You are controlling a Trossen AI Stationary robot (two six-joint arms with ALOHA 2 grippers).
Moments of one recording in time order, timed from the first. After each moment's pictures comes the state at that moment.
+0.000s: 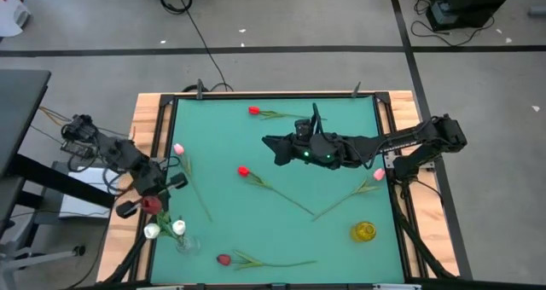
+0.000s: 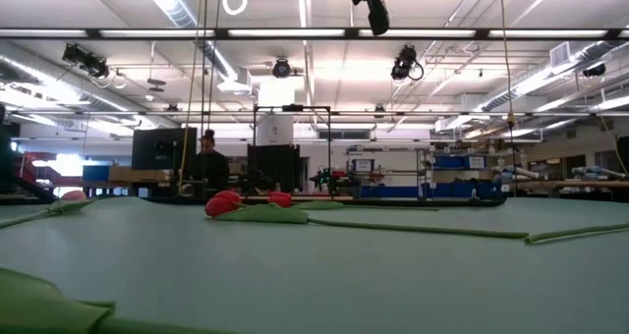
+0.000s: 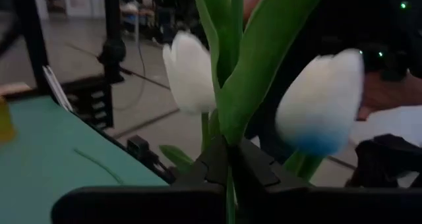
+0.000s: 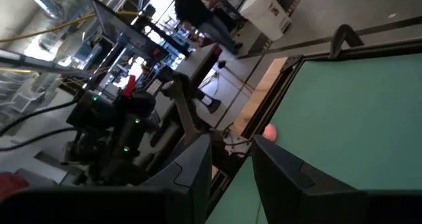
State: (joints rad) left arm -0.54 0.40 0.51 -0.17 0.45 -0.10; right arm 0.12 1.54 1.16 0.22 0.49 0.97
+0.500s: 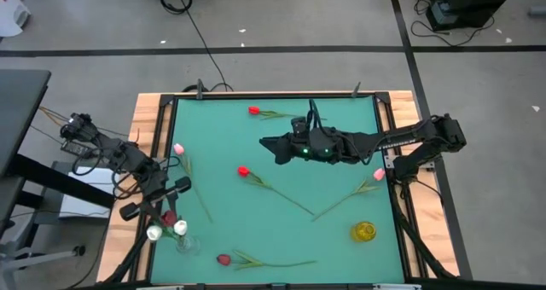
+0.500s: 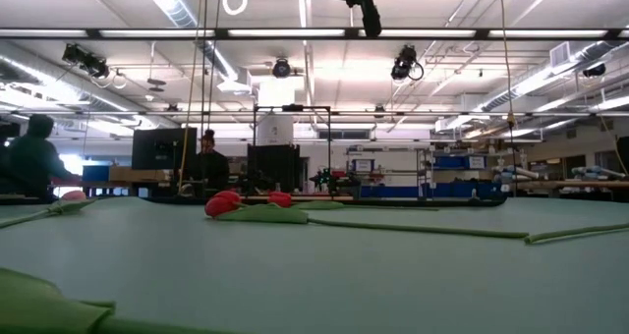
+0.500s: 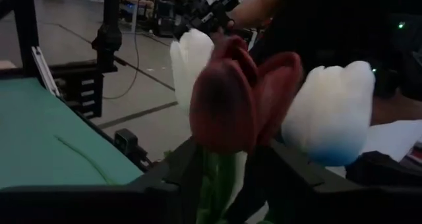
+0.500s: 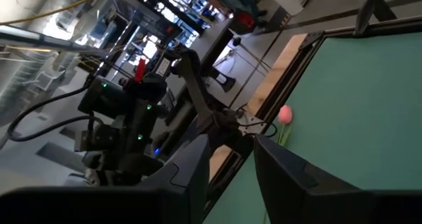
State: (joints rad) left arm -0.54 0.46 0.51 -0.10 0.46 -0.22; right arm 0.07 1.54 1.16 0.22 0.34 0.98
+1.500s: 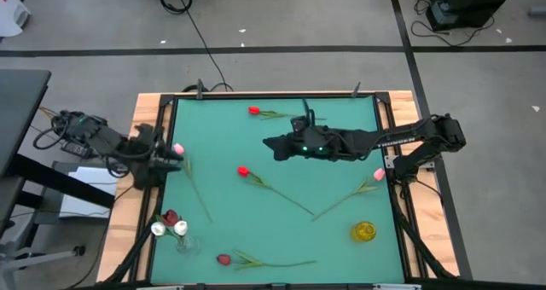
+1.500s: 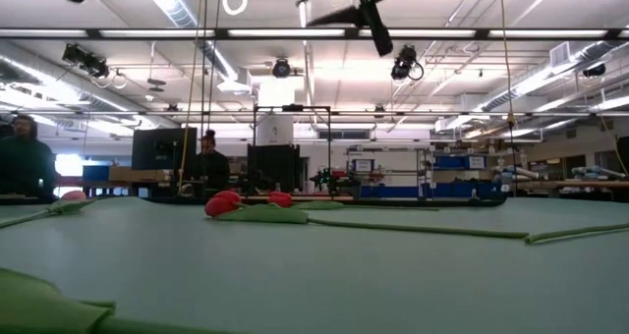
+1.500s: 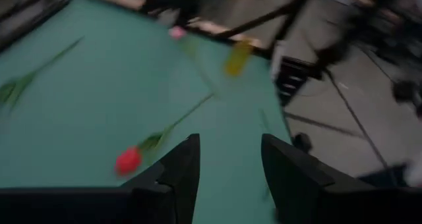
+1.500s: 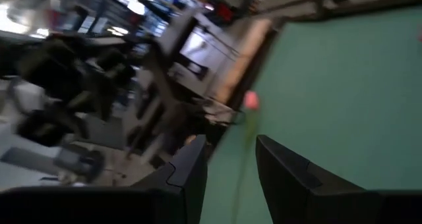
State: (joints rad) left arm -0.51 0.45 0.96 -0.90 -0.35 -0.55; right arm 0.03 1.54 1.16 0.05 0.34 1.07
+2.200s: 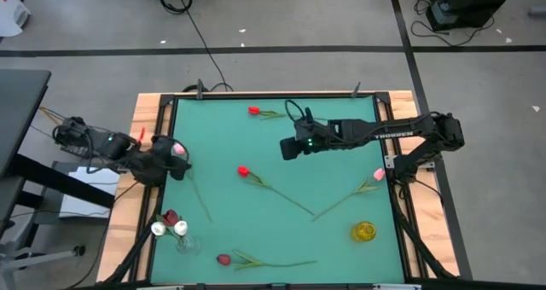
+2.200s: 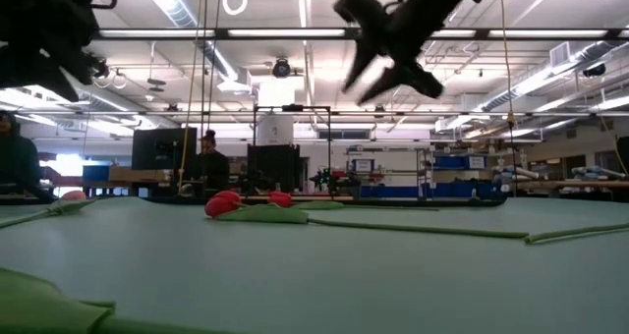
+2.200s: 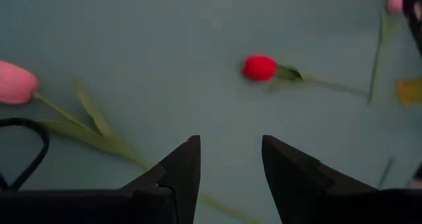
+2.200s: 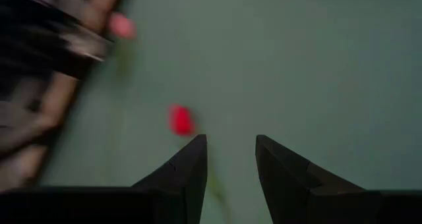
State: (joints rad) left arm -0.42 0.51 0.68 -1.17 -0.45 -1.47; right arm -0.09 1.54 1.16 -0.47 0.16 1.04
